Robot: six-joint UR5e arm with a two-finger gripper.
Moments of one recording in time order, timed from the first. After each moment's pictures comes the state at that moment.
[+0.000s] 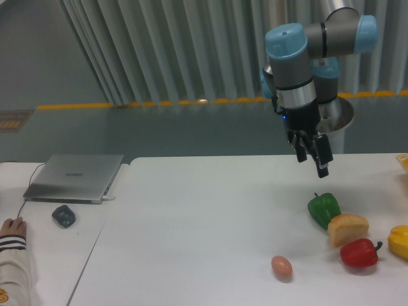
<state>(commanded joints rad) 2.22 -1.64 -1.63 -1.15 1.71 1.16</state>
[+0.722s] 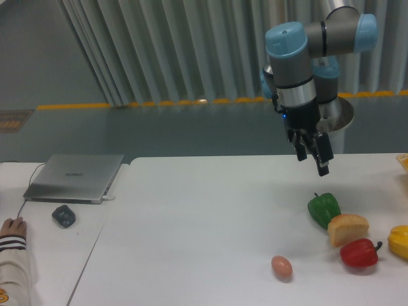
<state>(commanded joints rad) 2.22 -1.62 -1.64 -1.16 1.71 1.14</state>
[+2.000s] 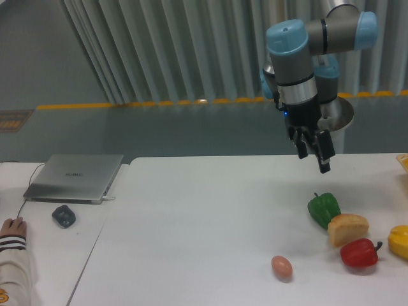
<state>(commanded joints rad) 2.24 -1.61 -1.66 -1.16 1.71 1.14</state>
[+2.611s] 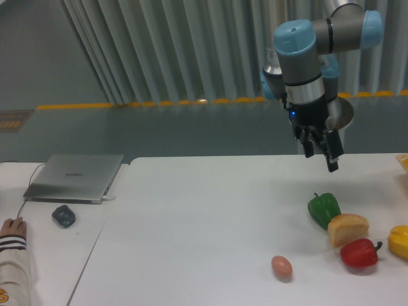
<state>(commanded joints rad) 2.27 -1.60 -1.68 -1.16 1.71 1.14</state>
